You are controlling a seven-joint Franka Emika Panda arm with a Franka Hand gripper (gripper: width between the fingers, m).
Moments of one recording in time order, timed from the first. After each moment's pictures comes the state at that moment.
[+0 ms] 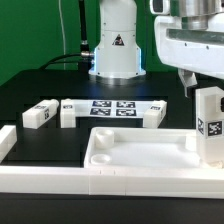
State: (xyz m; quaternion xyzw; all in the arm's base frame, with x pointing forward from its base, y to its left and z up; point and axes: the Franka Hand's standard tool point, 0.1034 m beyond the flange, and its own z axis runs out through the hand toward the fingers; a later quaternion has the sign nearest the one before) arm 0.637 0.092 0.120 -0.84 0.53 0.04 0.07
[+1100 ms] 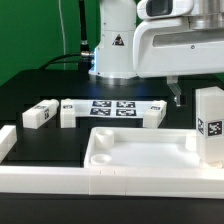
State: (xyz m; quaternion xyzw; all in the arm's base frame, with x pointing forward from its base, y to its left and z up) arm 0.637 0.093 0.120 -0.99 0.08 0.00 0.07
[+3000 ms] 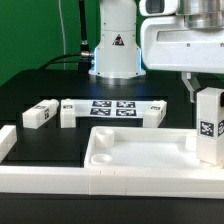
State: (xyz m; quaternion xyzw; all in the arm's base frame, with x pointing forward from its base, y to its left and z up) arm 0.638 0.096 0.120 -0.89 0.46 0.02 0.07
